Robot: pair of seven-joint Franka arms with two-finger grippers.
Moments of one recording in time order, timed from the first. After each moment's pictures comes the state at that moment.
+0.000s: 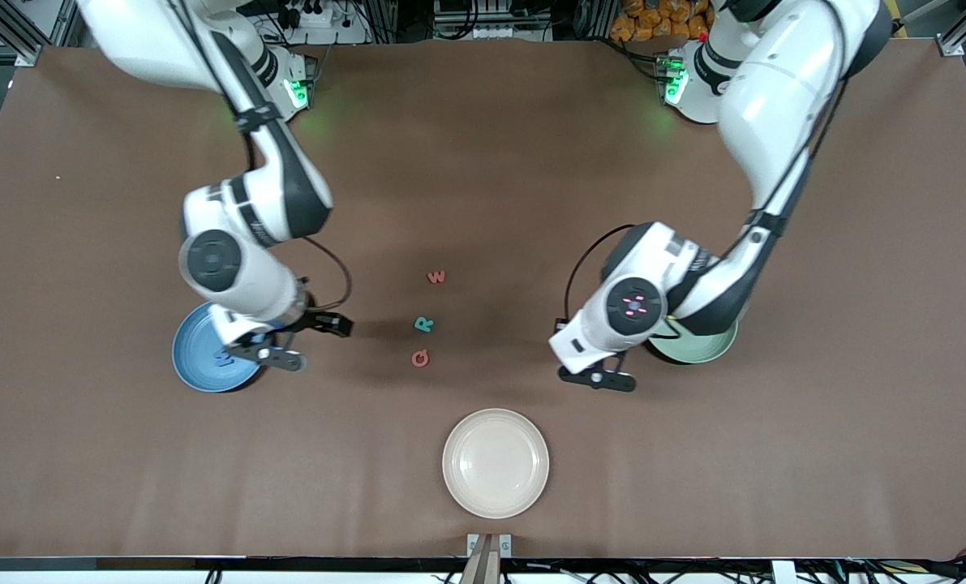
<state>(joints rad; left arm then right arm) -0.15 0.78 -0.46 -1.32 0.26 1.89 -0.42 0.42 0.48 -0.03 -1.68 0.05 2.11 0.65</state>
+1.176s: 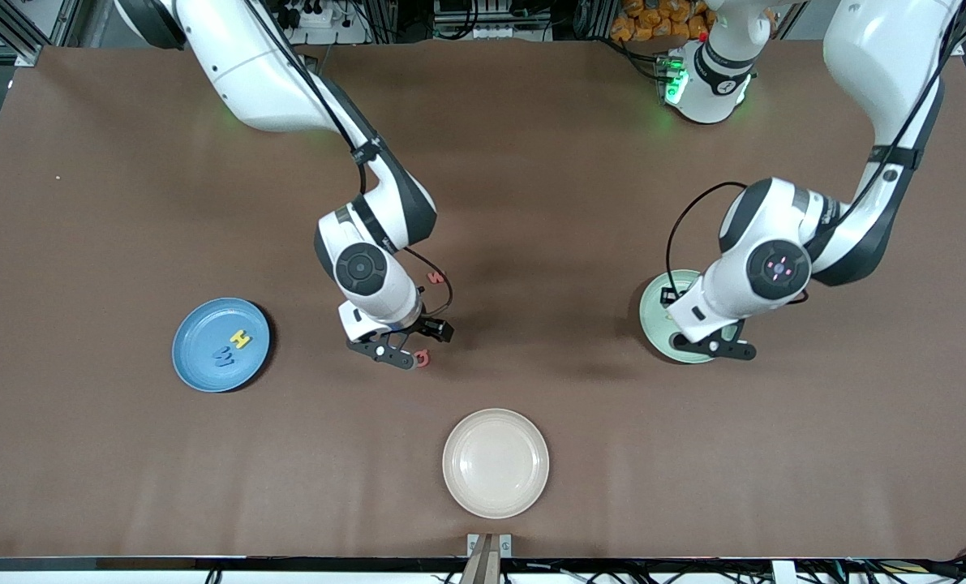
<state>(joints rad) 0.18 0.42 -0.53 -1.86 0.25 2.06 -0.28 0.59 0.74 -0.03 -1.53 0.14 2.29 0.84</state>
